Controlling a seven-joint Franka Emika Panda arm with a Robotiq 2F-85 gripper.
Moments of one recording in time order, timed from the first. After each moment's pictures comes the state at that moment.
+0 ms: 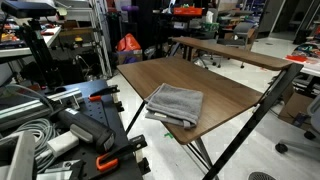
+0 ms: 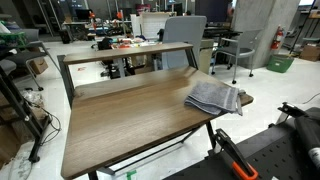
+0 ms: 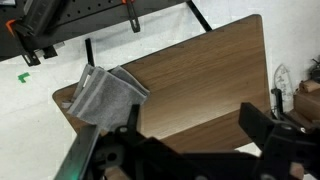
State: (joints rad) arm 0.08 -0.48 0.25 -2.46 0.20 2.11 0.46
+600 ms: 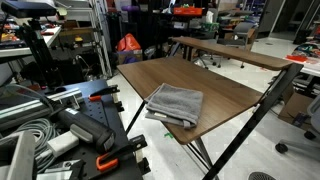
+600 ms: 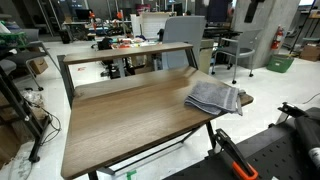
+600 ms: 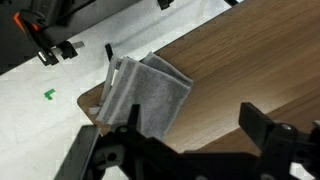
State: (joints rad) arm -0.03 -0.19 0.18 -2.46 0.09 2.31 0.49
